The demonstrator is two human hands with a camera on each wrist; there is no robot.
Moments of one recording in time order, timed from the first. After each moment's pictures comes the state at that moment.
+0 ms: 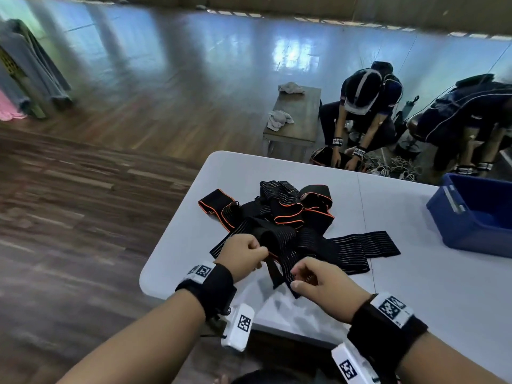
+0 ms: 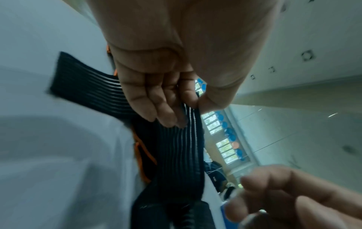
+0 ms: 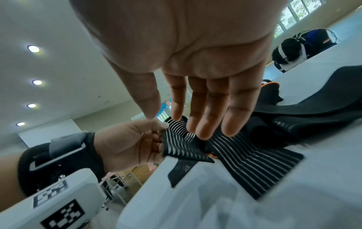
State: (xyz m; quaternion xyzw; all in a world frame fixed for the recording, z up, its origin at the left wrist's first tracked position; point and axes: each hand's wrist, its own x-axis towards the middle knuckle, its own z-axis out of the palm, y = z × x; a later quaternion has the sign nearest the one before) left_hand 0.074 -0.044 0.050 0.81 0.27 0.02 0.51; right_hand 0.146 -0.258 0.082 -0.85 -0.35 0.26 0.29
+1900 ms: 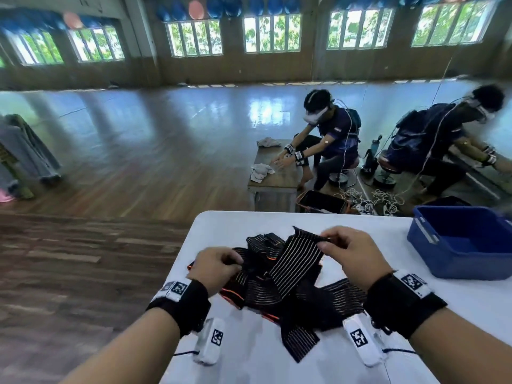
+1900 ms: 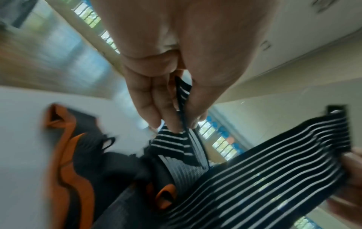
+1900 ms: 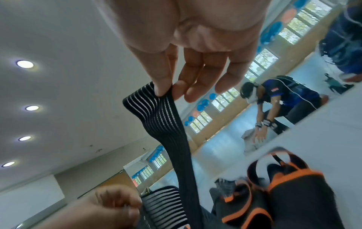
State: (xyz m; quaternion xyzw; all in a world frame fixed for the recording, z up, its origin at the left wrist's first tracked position) left_hand 0.123 0.021 0.117 0.89 0.21 0.09 0.40; right_hand 0.241 -0.264 0.168 -0.80 -0.25 0.04 0.54
